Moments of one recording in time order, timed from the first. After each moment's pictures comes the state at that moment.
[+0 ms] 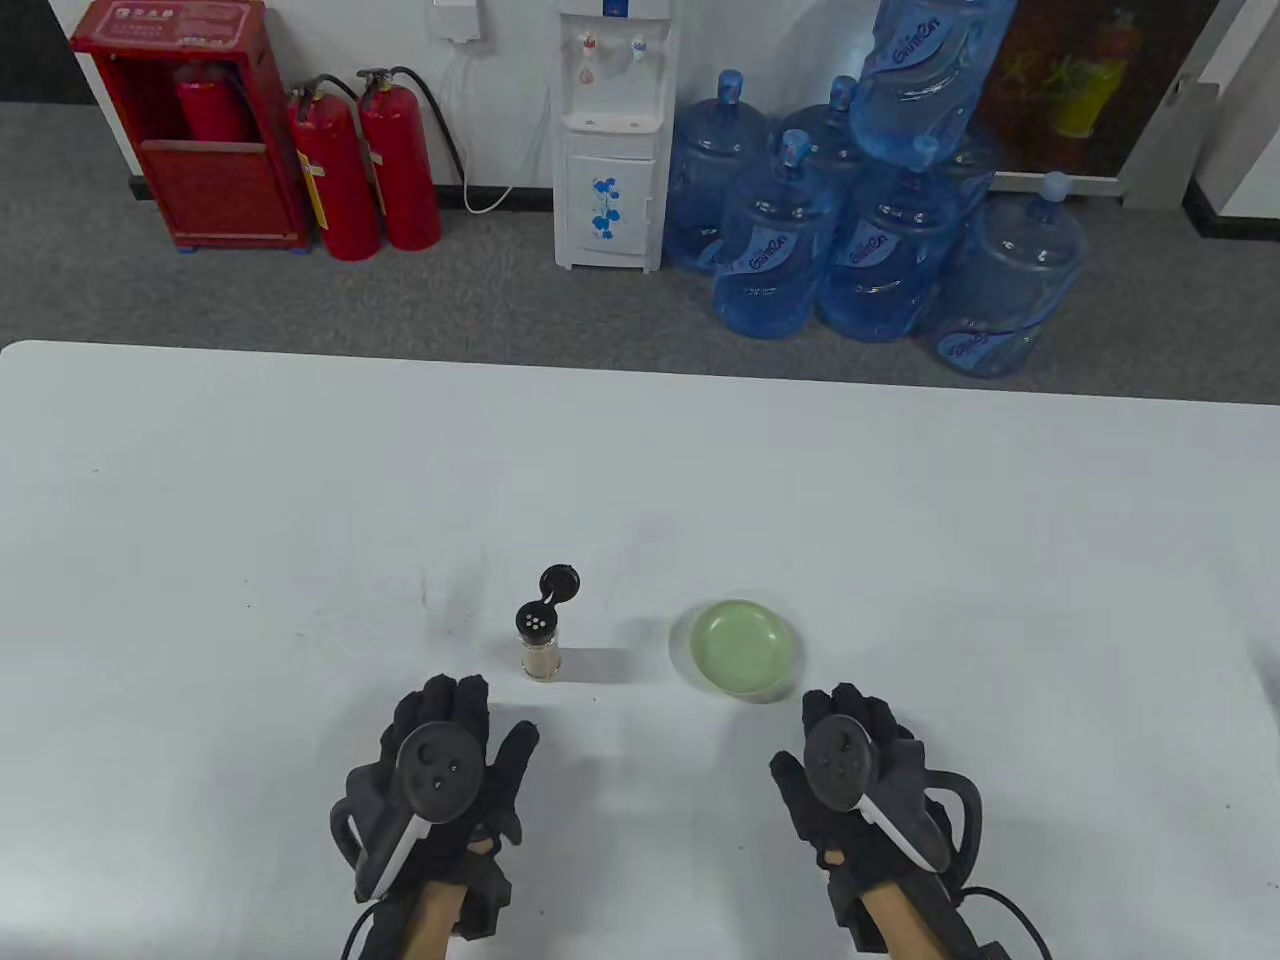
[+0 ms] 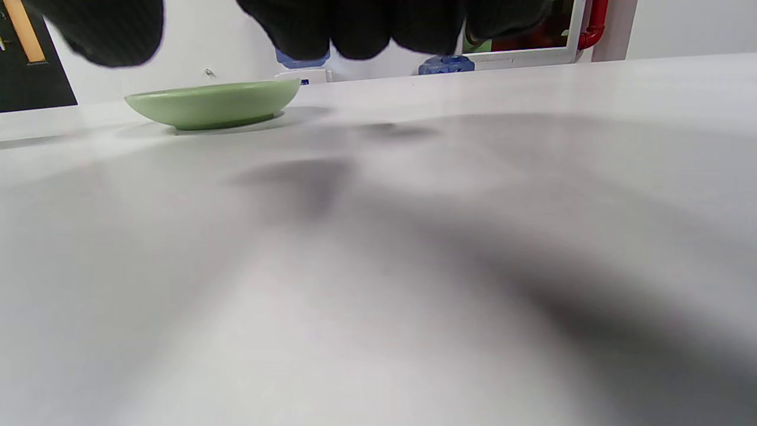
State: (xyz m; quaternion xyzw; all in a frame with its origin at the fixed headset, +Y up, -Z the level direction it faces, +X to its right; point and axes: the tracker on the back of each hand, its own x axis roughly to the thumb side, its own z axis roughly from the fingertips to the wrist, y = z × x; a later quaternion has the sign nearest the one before) left_hand -0.177 -0.738 -0.220 0.00 0.09 0.22 0.97; right_hand 0.187 -0.730 -0.247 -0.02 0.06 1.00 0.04
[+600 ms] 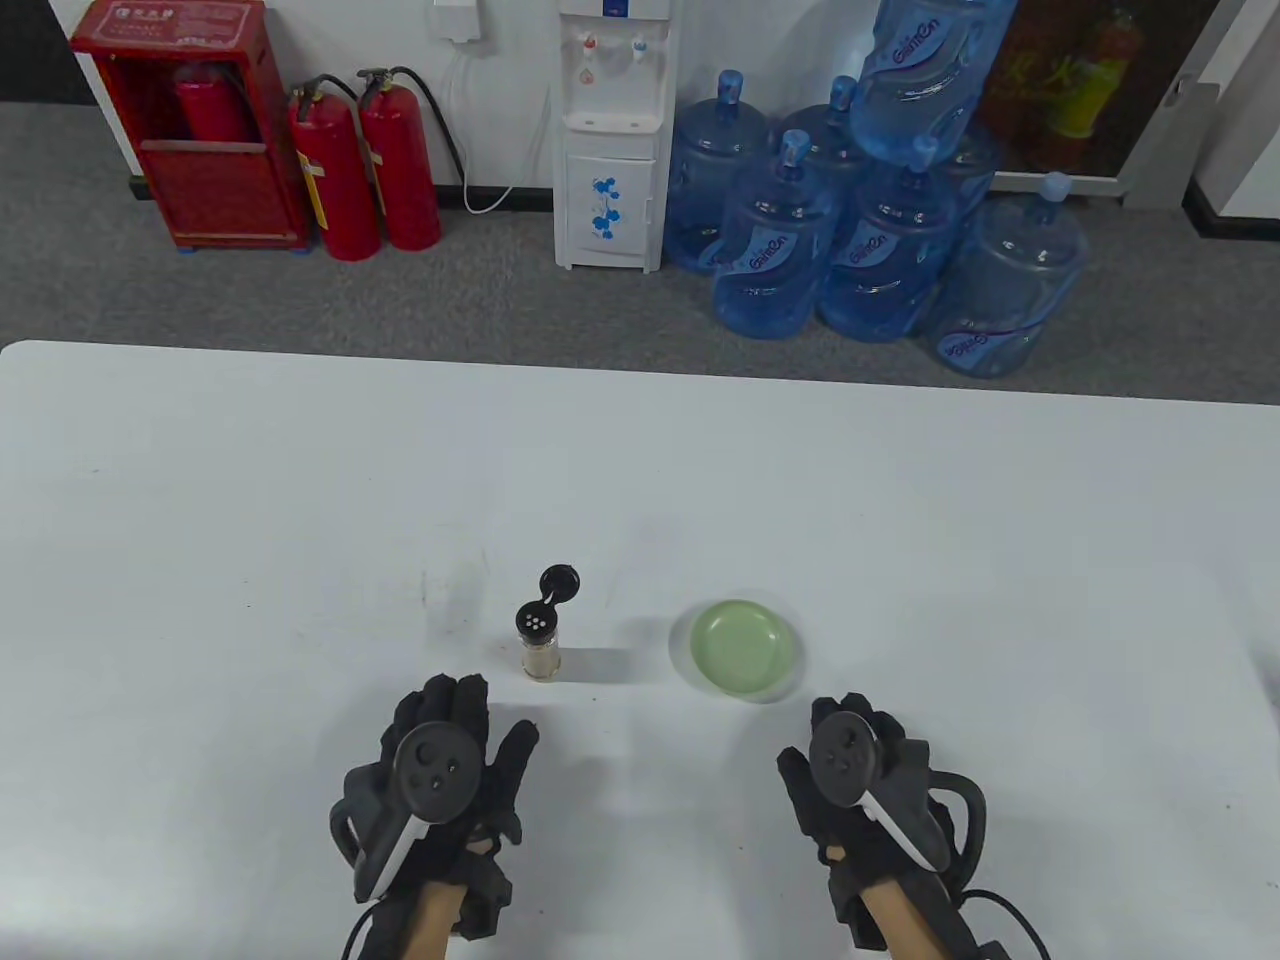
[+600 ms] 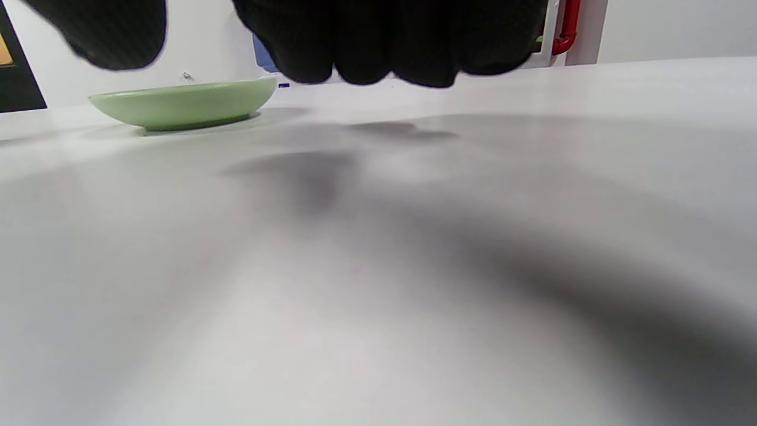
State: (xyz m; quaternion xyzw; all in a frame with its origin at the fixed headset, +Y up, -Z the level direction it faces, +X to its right) left_hand -0.178 -0.739 -0.220 0.00 0.09 0.22 0.97; right_hand 0.193 -0.729 -0.248 -0.05 0.04 1.00 0.04
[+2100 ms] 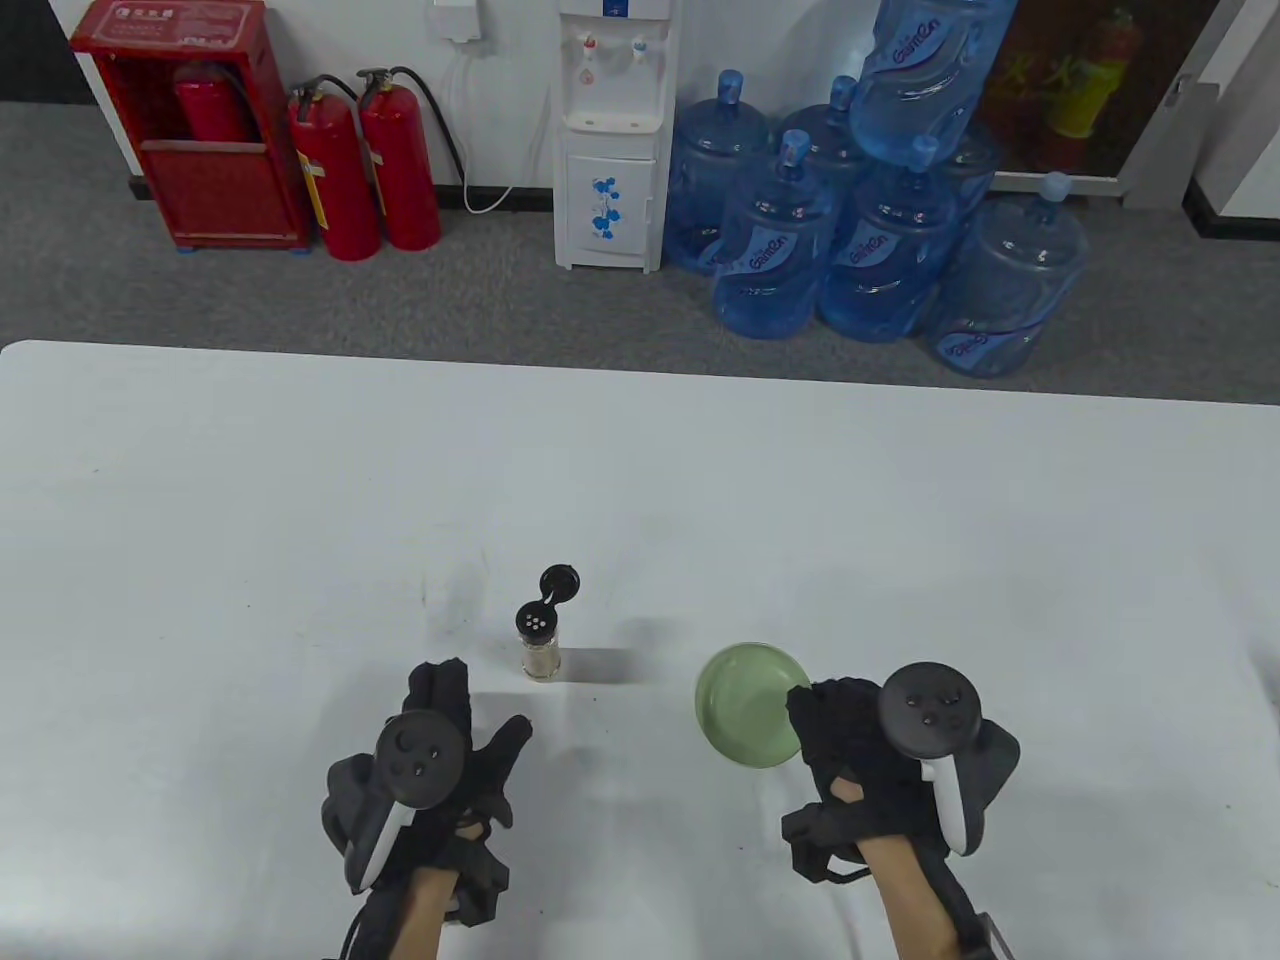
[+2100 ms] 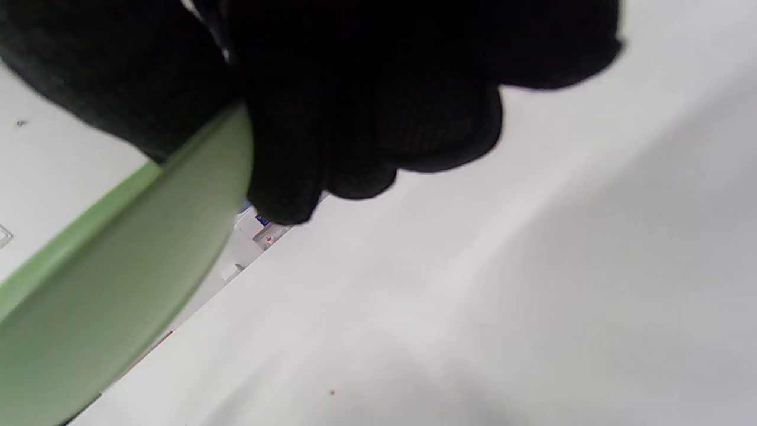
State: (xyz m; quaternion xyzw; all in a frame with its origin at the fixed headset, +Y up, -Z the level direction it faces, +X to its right) left_hand -0.188 -0.742 -0.233 0.00 0.11 0.27 0.96; right_hand 0.205 -0.687 -0.258 -0.17 -0.03 0.92 0.35
